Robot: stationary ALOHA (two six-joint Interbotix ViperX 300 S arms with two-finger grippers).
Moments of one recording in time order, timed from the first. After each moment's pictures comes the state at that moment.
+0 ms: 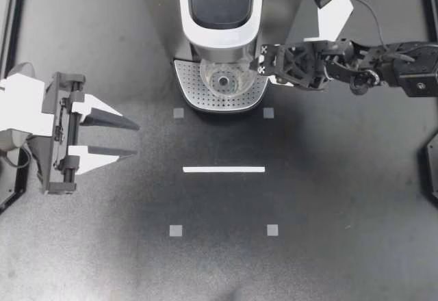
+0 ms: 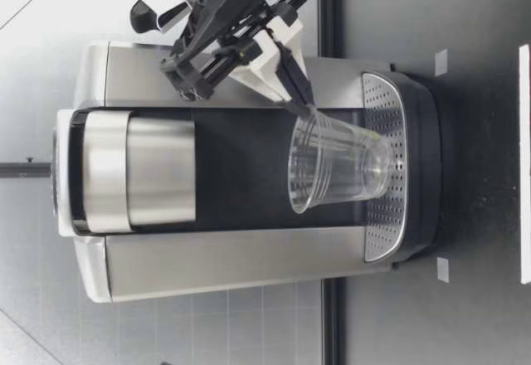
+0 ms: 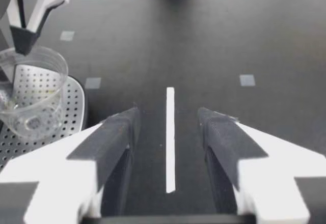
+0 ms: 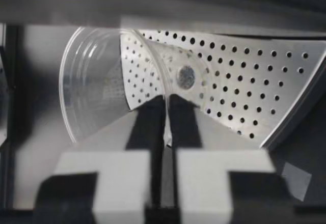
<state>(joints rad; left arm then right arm) -0.04 -0.65 1.03 1.01 0.04 -1.00 -0.37 0.00 0.77 0.28 -0.10 0.83</state>
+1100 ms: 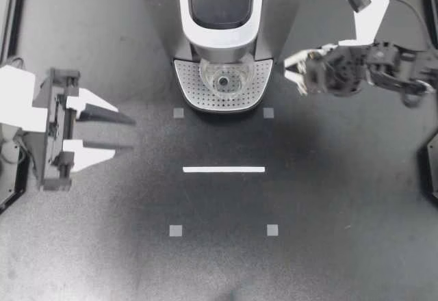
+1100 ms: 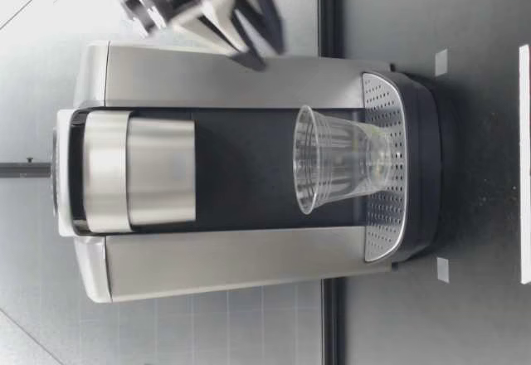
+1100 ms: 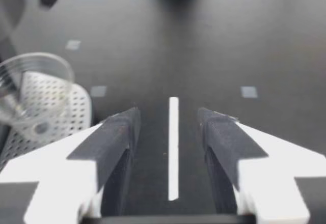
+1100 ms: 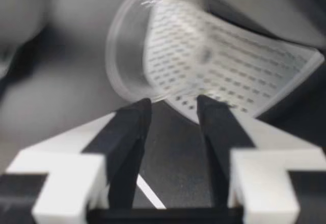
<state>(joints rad) 0.00 -0.68 1.03 0.98 0.04 -1.00 -0.33 -0.29 0.92 -0.01 -0.09 0.72</state>
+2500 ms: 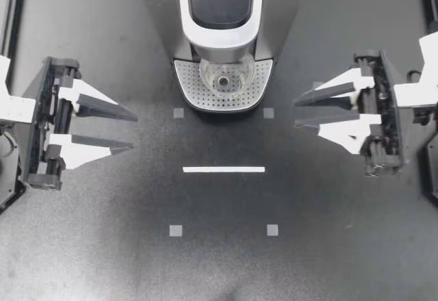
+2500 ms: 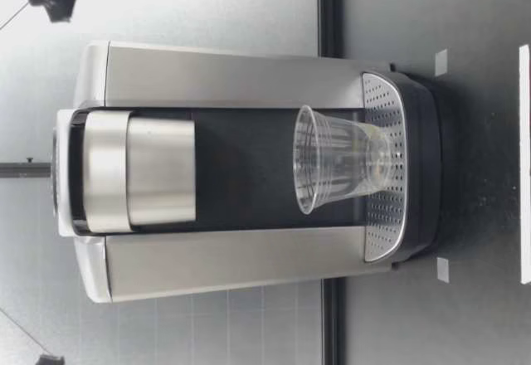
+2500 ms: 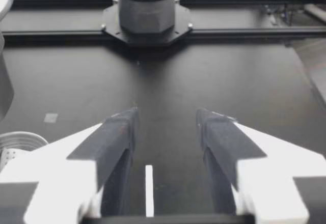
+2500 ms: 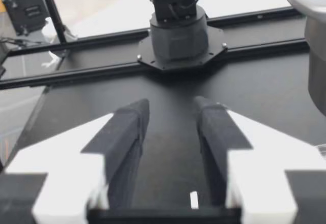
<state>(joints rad) 0.03 -0.69 0.97 0.92 -0.13 -0.92 -0.12 -0.57 1.02 -0.35 -0.41 0.44</state>
